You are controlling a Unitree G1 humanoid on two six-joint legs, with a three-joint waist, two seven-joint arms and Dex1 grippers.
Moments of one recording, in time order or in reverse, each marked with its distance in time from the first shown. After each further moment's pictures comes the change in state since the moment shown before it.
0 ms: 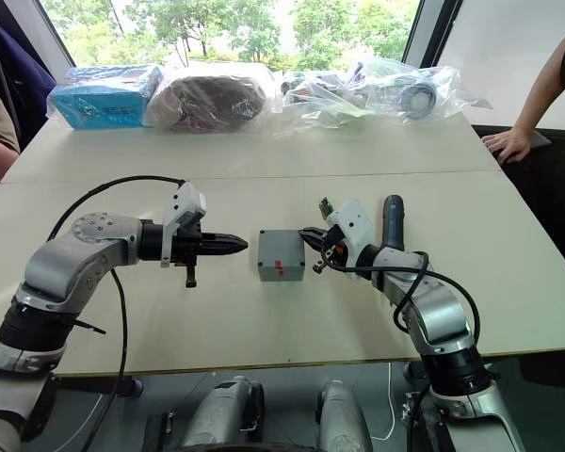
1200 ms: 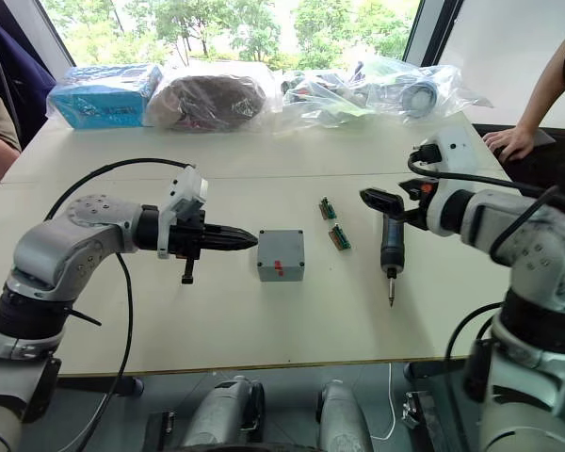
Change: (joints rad) left arm -0.090 0.040 -0.003 -0.056 -0.101 0.039 -0.102; right arm -0.392 -0.353 -0.429 -0.036 0.341 1.006 -0.250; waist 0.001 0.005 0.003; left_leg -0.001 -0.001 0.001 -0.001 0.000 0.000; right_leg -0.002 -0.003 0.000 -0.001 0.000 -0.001
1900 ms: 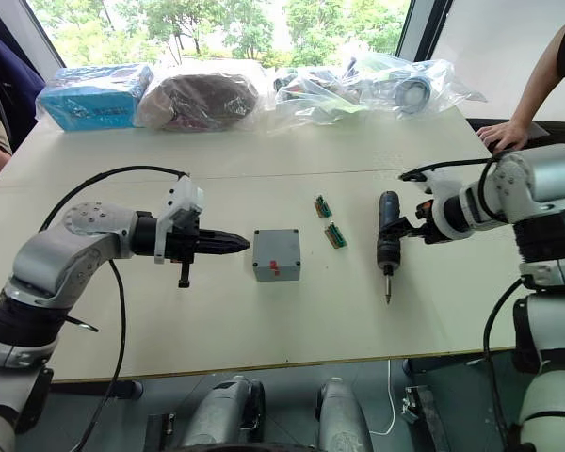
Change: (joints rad) left arm 0.075 0.002 0.001 0.016 0.062 -0.059 0.051; right arm -0.310 -0.095 0.602 0.688 0.039 0.001 0.133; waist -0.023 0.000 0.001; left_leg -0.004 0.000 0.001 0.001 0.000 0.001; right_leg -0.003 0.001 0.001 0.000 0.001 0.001
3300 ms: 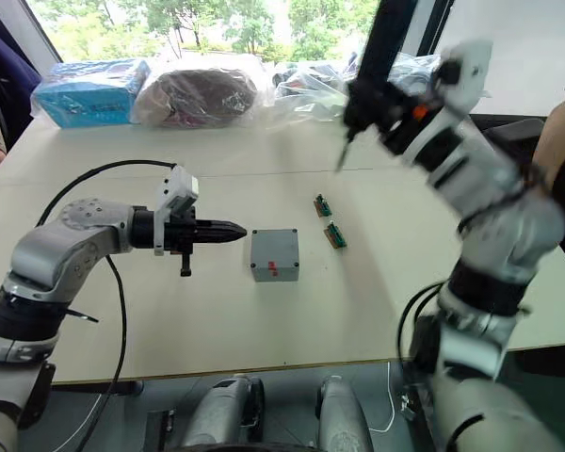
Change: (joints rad) left arm -0.078 -0.049 0.012 0.058 -0.033 0.043 0.058; right arm 0.415 0.619 -0.568 -0.873 0.018 -0.701 -0.076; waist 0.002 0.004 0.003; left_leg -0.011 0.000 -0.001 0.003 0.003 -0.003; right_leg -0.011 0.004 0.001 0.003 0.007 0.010
